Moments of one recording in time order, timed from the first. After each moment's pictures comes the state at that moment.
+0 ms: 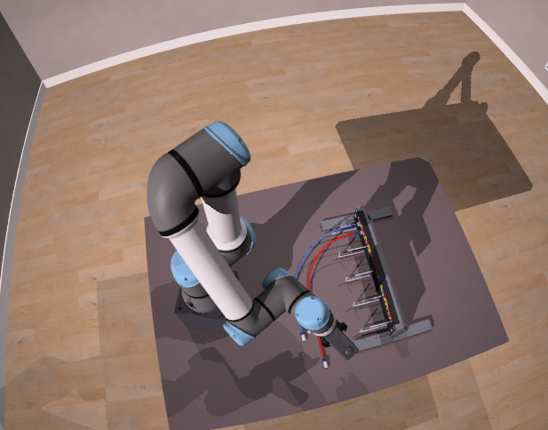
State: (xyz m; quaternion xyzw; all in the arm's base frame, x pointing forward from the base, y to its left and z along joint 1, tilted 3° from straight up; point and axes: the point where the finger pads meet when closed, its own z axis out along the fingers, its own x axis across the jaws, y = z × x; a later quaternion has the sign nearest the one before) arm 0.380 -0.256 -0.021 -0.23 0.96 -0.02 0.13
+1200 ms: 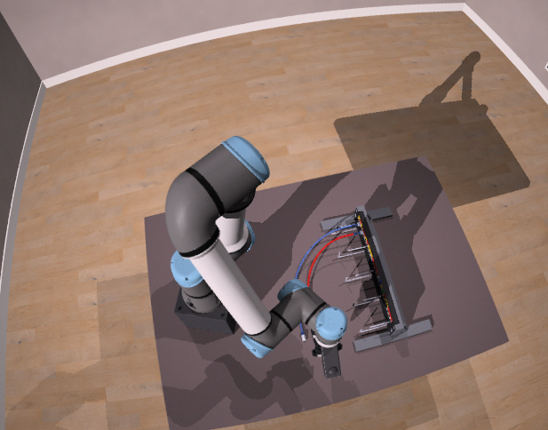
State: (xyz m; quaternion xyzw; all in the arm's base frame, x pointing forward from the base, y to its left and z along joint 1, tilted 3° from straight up) arm 0.331 -0.284 -0.067 0.02 1.00 0.02 0.01
